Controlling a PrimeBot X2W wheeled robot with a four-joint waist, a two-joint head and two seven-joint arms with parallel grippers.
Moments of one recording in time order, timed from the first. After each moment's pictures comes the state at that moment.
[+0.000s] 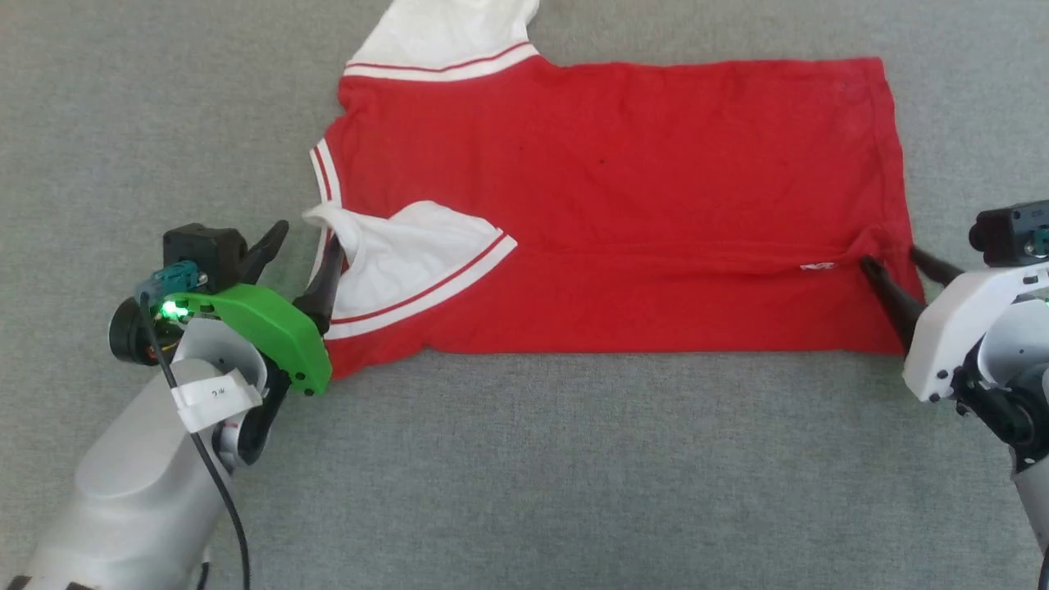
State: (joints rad) left arm -0.62 0.50 -0.67 0.48 -0.80 0.01 -0.14; right arm -0.43 -0.45 0.17 0.32 0.49 0.13 0.35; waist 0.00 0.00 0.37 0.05
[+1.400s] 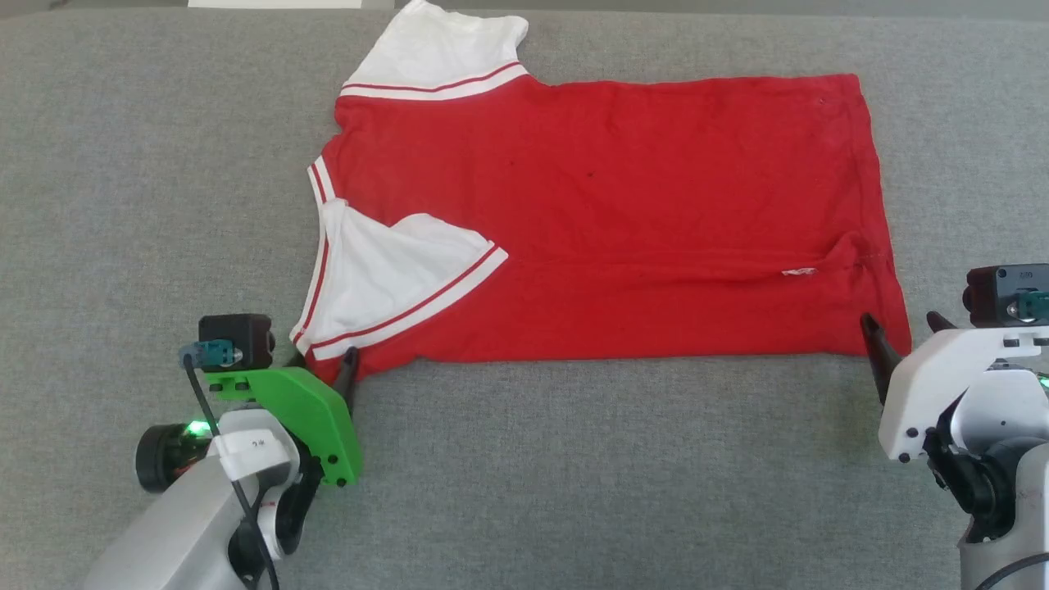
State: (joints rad) left arm -0.37 0.55 -0.68 0.14 -0.91 0.40 0.18; right arm -0.20 -0.07 -0.19 -0.07 0.05 0.13 0.65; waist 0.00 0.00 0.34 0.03
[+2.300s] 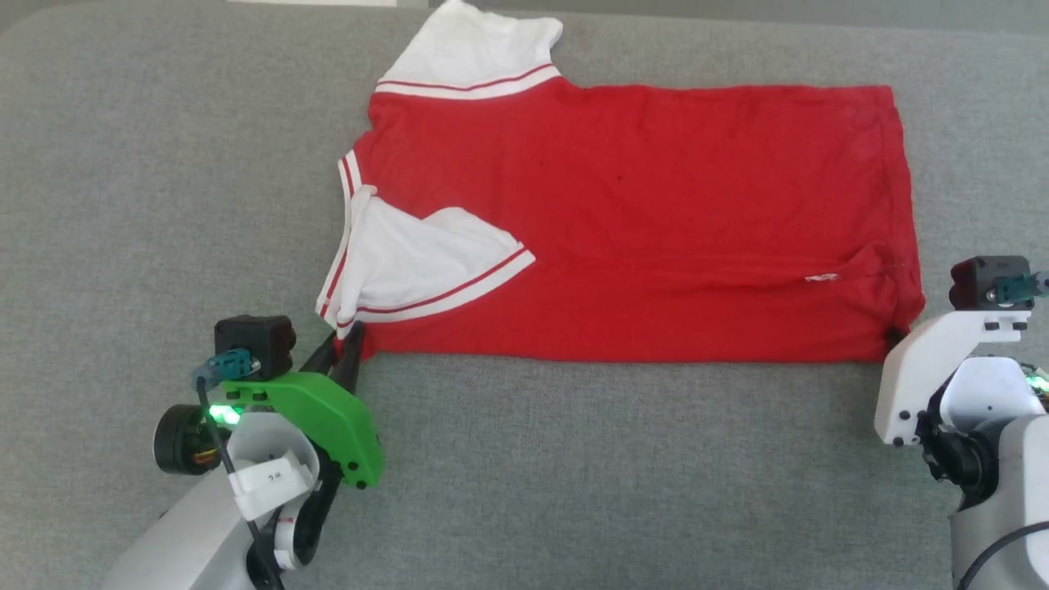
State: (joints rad) left arm -0.37 0.55 -0.69 0.06 -0.86 0.35 0.03; right arm -0.30 -0.07 -0.24 0.15 0.01 0.13 0.69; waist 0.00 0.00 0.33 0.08
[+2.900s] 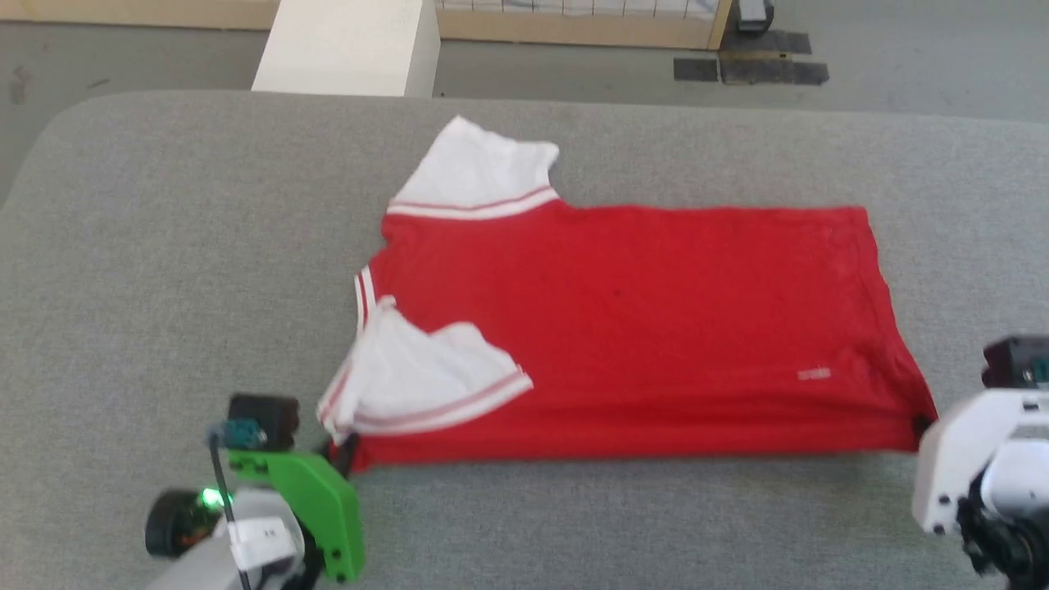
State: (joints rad) left arm -0.25 0.63 -0.75 0.04 -0.90 0.35 0.15; right arm -0.09 -0.10 -0.26 -0.05 0.11 0.13 0.81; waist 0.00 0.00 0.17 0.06
